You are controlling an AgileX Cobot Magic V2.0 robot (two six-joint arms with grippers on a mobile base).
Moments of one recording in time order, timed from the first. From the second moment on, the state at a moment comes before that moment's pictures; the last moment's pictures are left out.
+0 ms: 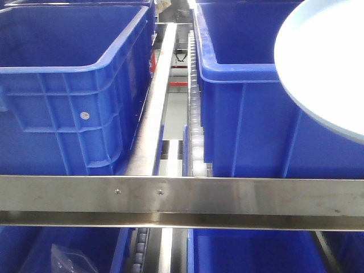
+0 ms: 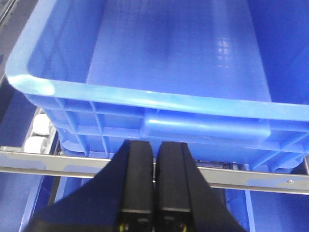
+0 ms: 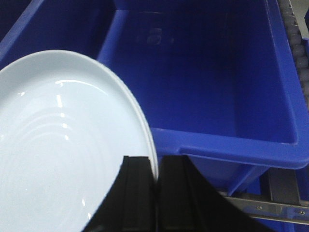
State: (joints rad) left arm -0.10 0.64 -0.46 0.06 0.37 -0.14; right arm 0.16 0.51 -0.55 -0.16 0.50 0.24
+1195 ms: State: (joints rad) left arm -0.10 0.64 -0.46 0.06 0.37 -0.14; right arm 0.16 0.53 -0.55 -0.15 0.38 0.24
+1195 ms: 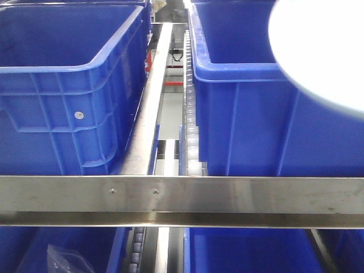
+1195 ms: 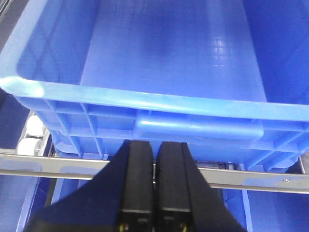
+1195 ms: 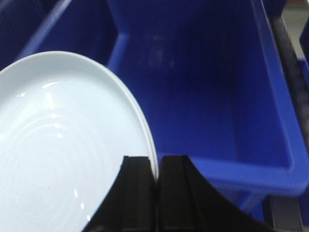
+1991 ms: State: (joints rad) left arm -0.10 0.64 -0.46 0.06 0.37 -0.14; right arm 0.07 1.25 -1.06 -0.15 0.20 0.24
